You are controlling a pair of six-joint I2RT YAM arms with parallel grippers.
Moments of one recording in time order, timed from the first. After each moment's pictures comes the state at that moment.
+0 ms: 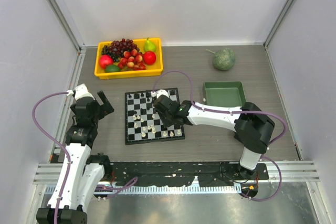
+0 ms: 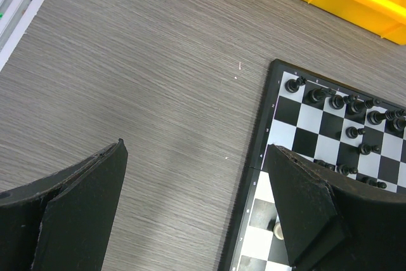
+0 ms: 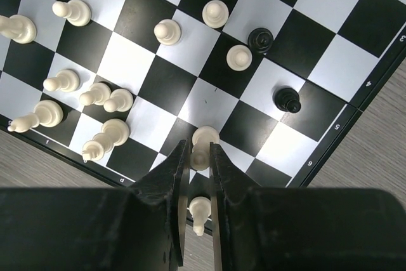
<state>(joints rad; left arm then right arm) -0.03 0.65 0.60 -0.48 -0.26 -0.39 1.04 1.75 1.17 -0.39 0.20 0.42</state>
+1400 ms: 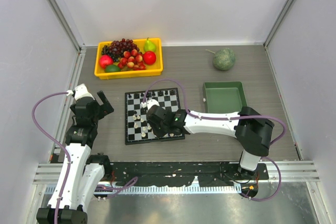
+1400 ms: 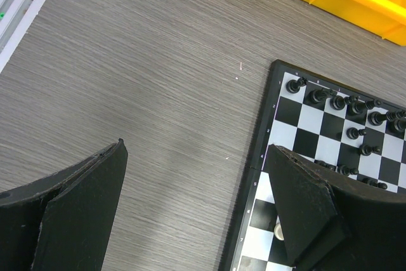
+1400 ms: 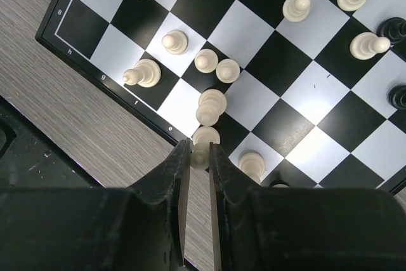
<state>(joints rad) -0.03 0.65 0.60 -0.48 -0.26 -0.39 1.16 1.74 1.17 -0.35 0.14 0.44</state>
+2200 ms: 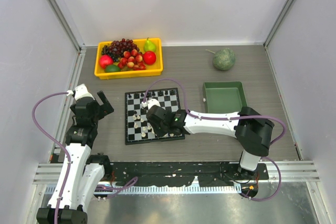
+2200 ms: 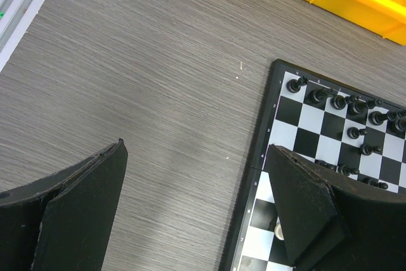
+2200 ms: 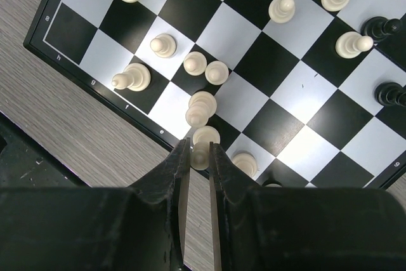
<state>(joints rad) -0.03 0.65 0.60 -0.48 -0.26 -0.39 1.17 1.74 1.17 -0.35 0.17 0.45</state>
